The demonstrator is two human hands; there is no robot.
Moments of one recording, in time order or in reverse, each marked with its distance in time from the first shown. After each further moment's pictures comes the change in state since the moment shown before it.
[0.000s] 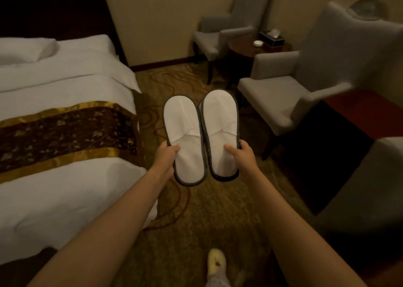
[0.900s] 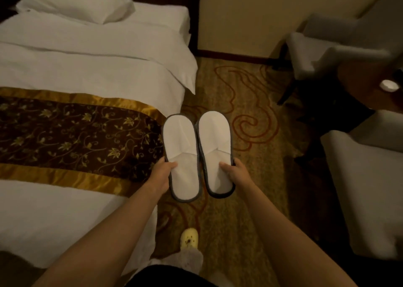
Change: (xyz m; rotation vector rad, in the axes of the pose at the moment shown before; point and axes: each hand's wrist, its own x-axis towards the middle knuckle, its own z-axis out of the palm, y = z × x) left_hand 0.397 0.079 -0.070 -0.267 0.349 -0.209; right_hand 0.427 -0.069 0.268 -0.293 -0.467 0.168
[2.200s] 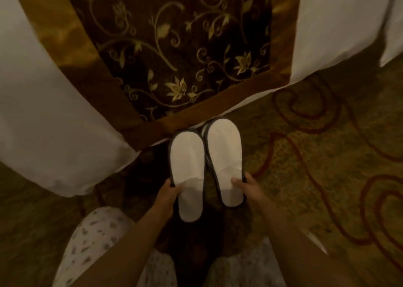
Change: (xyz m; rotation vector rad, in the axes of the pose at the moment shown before) left_hand 0.374 -0.401 -0.031 -0.565 0.746 -0.139; right_hand 0.515 0.309 0.112 -0.688 -0.795 0.141
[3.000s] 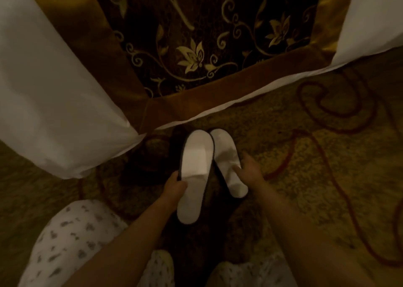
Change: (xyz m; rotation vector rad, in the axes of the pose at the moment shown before) left_hand 0.036 -0.023 0.002 0.250 0.066 0.027; right_hand 0.074 0.001 0.027 -0.789 0.029 -0.377
